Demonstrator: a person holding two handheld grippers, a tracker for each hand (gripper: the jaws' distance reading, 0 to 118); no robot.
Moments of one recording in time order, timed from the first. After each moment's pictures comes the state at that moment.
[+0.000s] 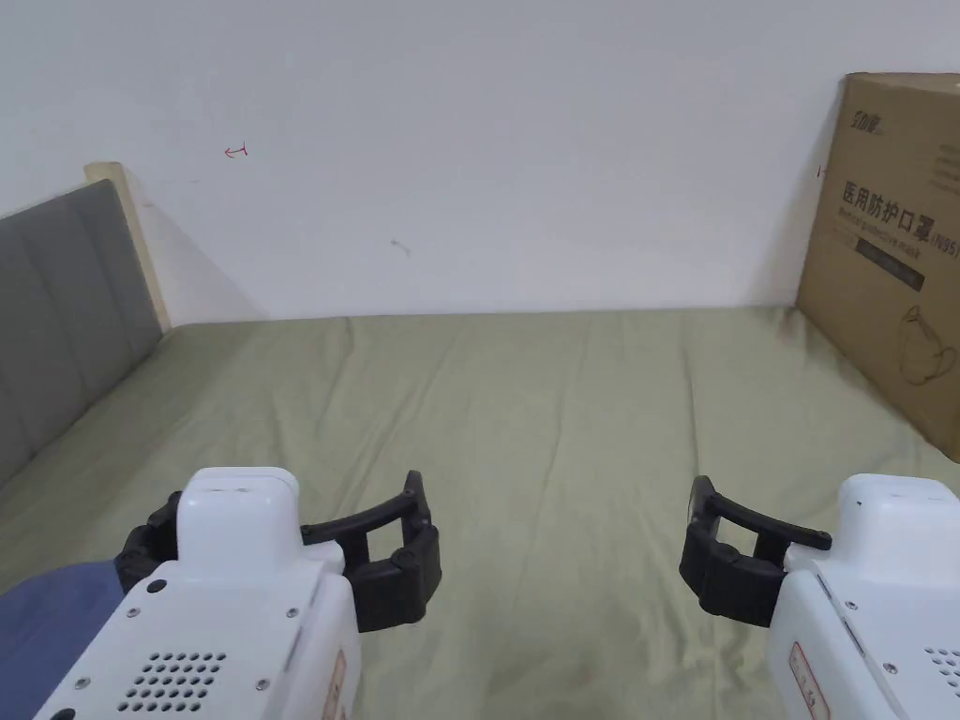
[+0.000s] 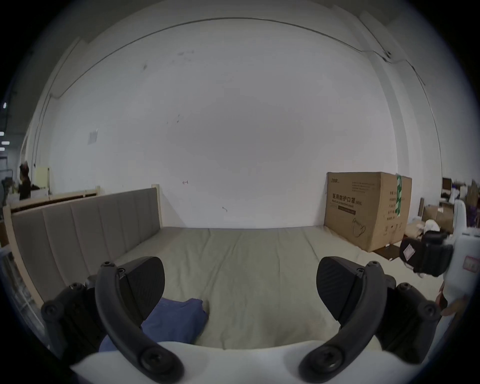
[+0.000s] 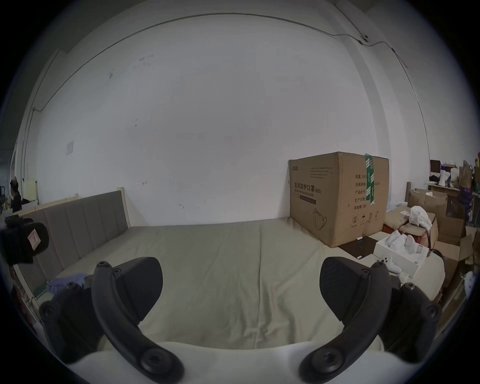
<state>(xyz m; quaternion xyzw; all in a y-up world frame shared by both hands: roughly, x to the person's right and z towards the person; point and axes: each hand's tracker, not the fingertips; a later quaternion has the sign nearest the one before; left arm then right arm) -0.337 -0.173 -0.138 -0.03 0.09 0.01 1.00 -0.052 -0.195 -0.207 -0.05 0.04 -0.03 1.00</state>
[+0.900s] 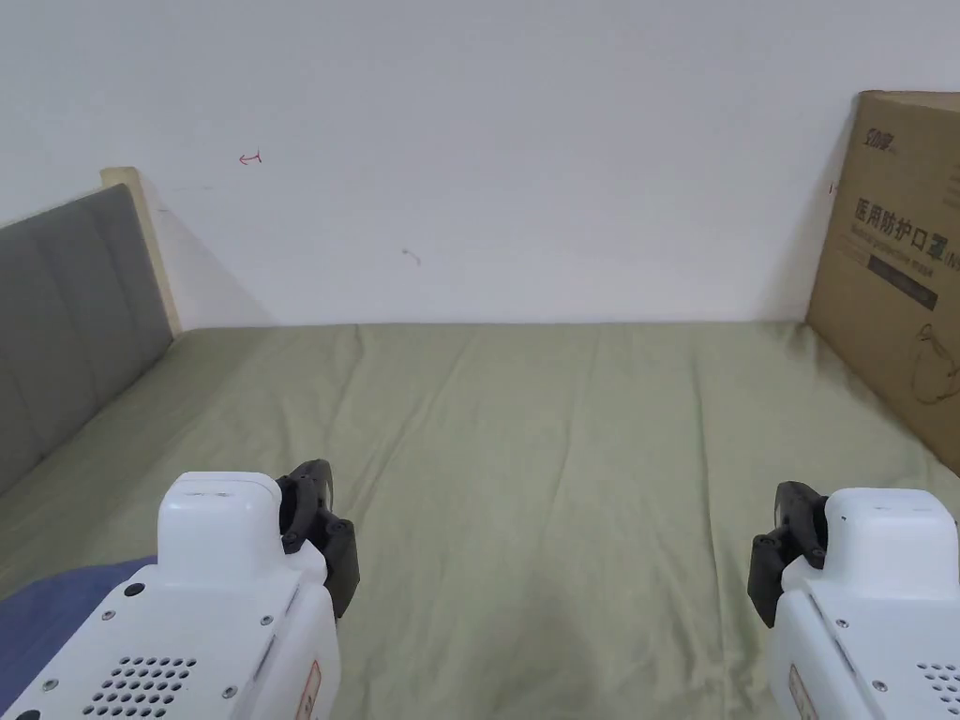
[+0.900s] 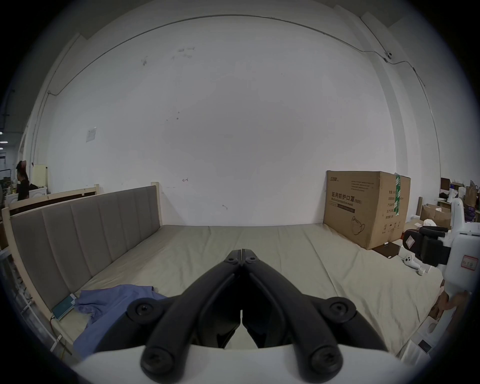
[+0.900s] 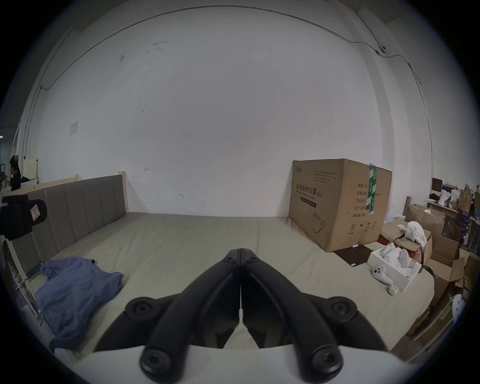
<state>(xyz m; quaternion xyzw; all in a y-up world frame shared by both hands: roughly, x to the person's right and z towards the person) -0.355 -0.169 -0.133 -0.03 0.08 0.00 1.00 -0.067 -0.186 -0.204 -0.07 0.04 0.02 1.00</state>
